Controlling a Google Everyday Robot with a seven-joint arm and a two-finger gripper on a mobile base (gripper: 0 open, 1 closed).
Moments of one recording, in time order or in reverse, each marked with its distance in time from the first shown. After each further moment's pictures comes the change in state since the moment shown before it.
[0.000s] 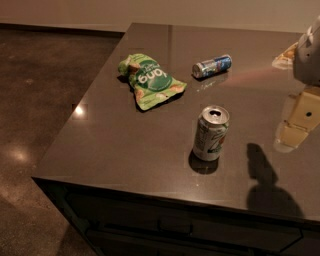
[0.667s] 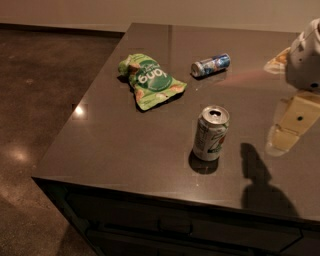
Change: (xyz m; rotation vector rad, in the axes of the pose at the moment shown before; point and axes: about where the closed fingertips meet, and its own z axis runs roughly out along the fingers) arm -0.013 0.006 0.009 -0.022 -0.038 -0.013
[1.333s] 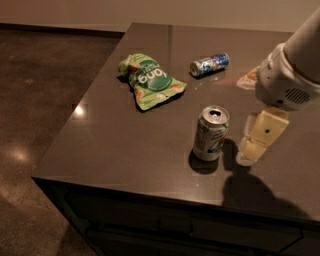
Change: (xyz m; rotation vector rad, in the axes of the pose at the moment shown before) arm -0.030 0.014 0.040 -0.073 -0.104 -0.004
